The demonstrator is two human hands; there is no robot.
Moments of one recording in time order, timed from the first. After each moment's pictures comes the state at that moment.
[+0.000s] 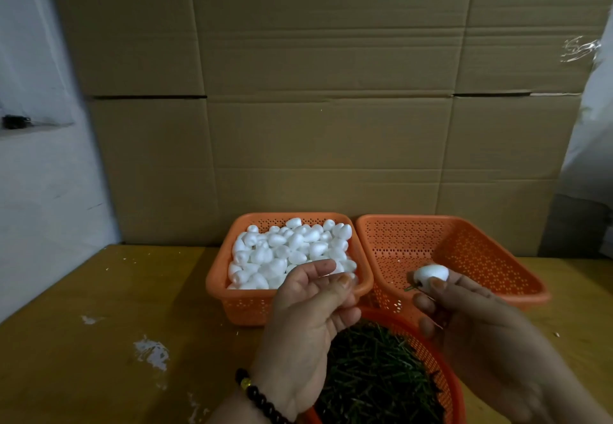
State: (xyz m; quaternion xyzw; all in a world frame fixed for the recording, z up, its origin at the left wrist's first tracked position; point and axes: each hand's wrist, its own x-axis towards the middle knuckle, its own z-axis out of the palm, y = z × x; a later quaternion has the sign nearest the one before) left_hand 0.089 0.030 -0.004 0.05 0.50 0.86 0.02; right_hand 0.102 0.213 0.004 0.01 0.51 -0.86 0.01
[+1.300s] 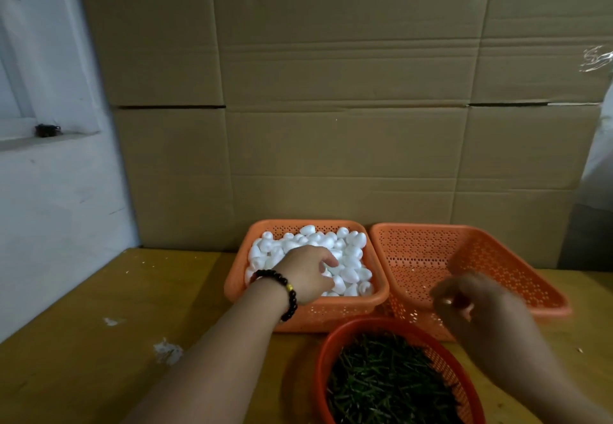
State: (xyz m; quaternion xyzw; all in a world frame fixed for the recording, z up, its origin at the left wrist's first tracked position) left_hand -0.029 -0.012 -0.007 0.12 0.95 0.27 0.00; right_hand 0.078 0.231 -0.008 -0.11 0.93 -0.24 -0.26
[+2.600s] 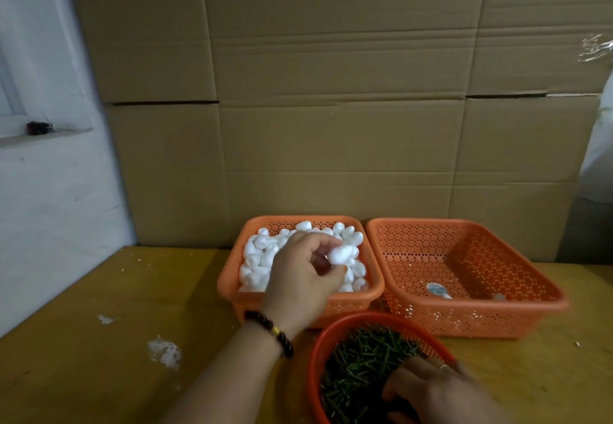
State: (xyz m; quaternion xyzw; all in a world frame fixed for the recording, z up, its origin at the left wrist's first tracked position) left_hand 0.021 0.007 -0.010 0.17 0.80 0.51 -0.24; right_hand 0.111 0.195 -0.048 -0.21 0.97 -0.07 -0.03
